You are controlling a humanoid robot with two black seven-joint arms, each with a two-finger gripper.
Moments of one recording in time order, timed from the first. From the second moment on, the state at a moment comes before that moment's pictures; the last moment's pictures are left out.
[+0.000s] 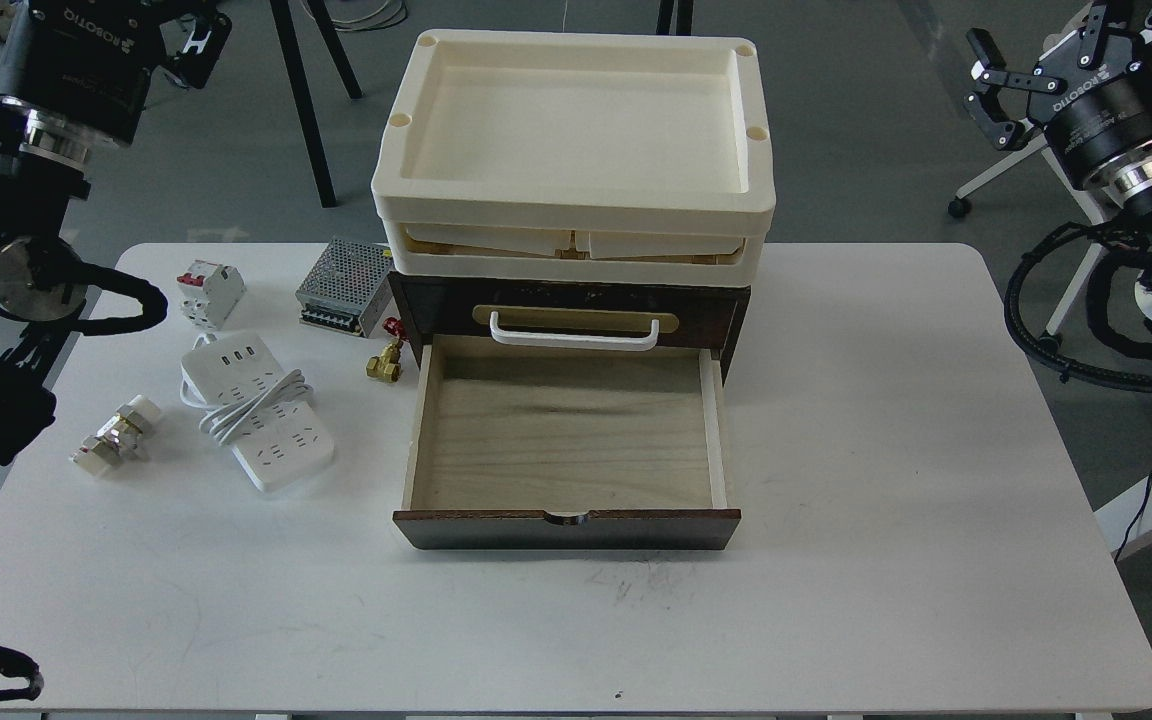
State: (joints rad) left arm -0.77 0.49 -0.96 -0.88 0.22 -0.49 -0.49; right arm 0.96 -0.55 0.50 0.67 0.04 0.49 0.49
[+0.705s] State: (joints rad) left arm -0.66 0.40 -1.05 -0.88 -0.18 -0.49 -0.49; right arm 0.97 -0.55 0.53 0.68 0.04 0.49 0.49
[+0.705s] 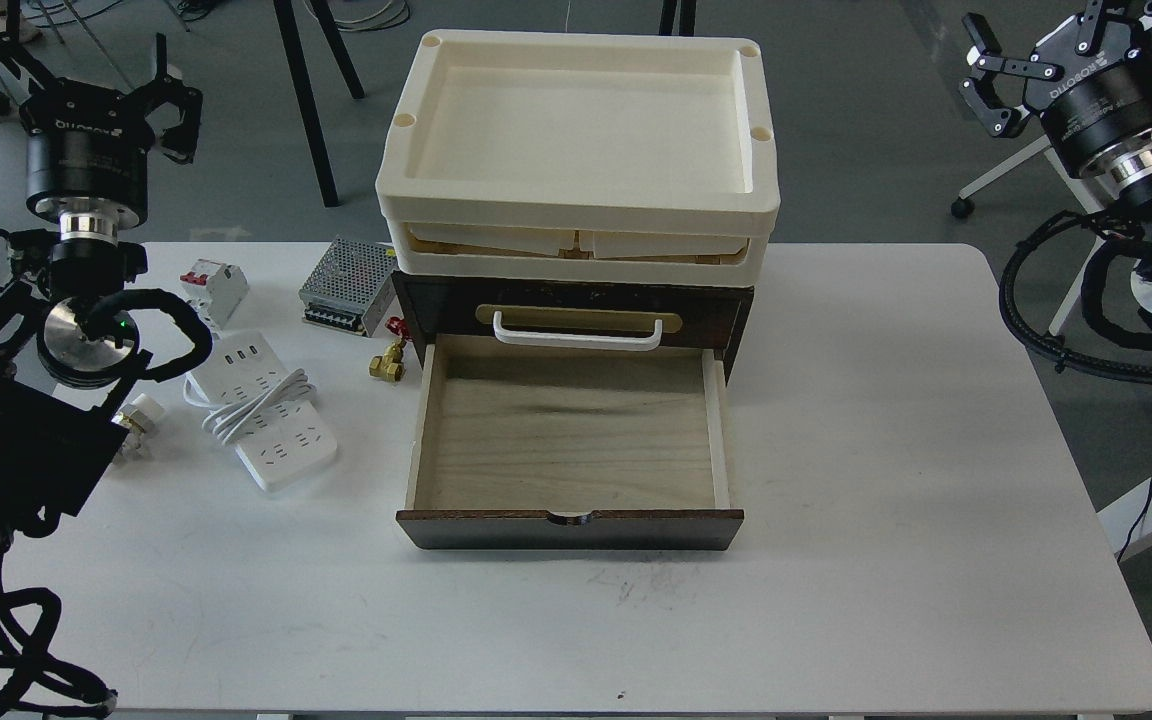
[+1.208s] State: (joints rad) left arm -0.47 1.01 -0.93 -1.62 0.91 -0.44 -0.49; right arm 0.94 -0.60 0.54 0.67 0.06 0.49 0.49
